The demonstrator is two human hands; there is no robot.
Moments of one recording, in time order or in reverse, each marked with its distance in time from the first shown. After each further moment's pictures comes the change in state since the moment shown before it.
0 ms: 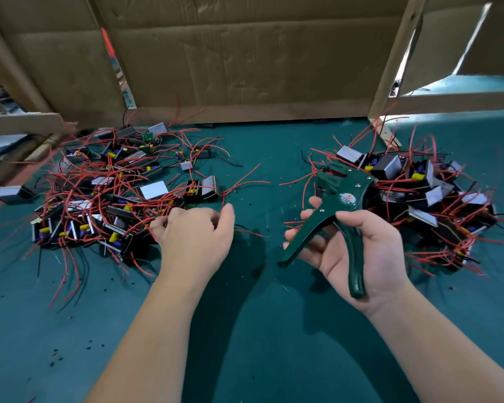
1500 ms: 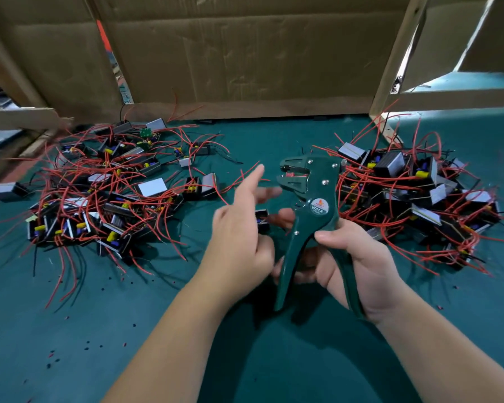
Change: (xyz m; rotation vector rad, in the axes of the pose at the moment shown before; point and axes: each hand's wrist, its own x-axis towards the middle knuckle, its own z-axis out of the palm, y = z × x) left_hand -0.025 0.022 0.009 -0.594 -0.110 0.486; right_hand -0.006 0.008 0.001 -0.194 -0.277 0.087
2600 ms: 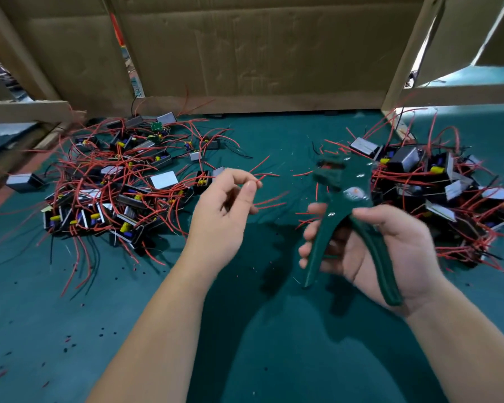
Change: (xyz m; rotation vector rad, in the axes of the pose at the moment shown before) left_hand 0.011 -0.004 -0.021 -0.343 0.198 -0.171; right_hand -0.007 -0.018 -0.003 0.064 0.118 0.082
